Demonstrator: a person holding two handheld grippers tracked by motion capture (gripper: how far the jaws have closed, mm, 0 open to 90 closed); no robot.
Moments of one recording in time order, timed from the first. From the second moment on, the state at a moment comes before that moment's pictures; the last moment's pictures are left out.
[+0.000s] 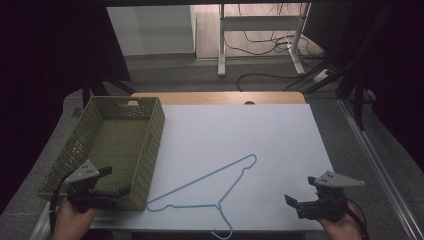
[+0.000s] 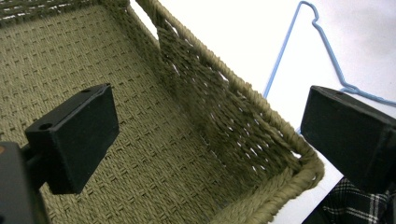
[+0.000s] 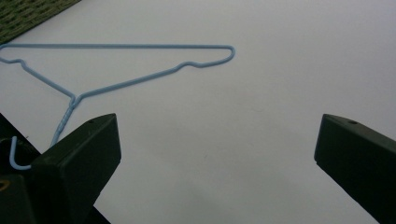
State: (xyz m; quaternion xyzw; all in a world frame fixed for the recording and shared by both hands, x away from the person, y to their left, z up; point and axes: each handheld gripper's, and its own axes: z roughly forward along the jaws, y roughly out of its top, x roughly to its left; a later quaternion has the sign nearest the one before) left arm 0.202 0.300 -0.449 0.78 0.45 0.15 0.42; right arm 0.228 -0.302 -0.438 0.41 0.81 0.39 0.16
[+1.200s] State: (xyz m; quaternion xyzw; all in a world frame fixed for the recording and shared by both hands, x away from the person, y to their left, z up) left arm 0.209 0.247 -0.417 0.83 0.34 0.11 0.43; right arm 0.228 -0.301 -0.439 0.42 0.81 0.38 0.16
